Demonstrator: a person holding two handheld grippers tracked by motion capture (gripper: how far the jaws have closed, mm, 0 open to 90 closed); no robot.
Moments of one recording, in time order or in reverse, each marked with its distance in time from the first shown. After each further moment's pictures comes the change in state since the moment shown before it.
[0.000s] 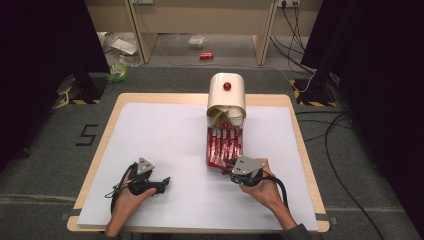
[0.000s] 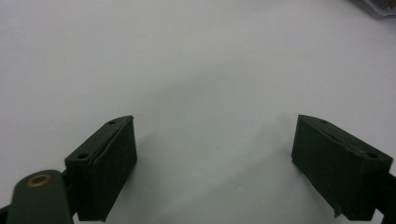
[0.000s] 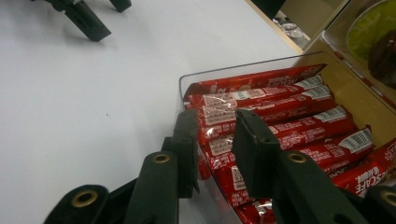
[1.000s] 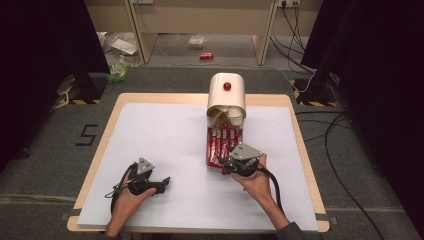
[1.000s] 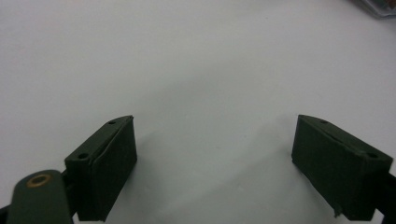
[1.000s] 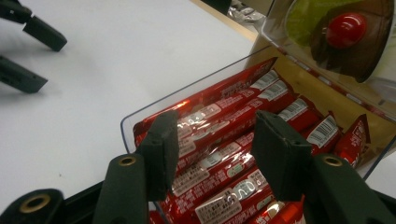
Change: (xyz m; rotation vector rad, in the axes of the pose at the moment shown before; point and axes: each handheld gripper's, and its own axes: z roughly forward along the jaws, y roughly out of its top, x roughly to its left) left arm 0.000 0.000 0.000 0.000 -0.001 -0.001; right arm -0.012 0.015 0.016 -0.003 -0.138 0.236
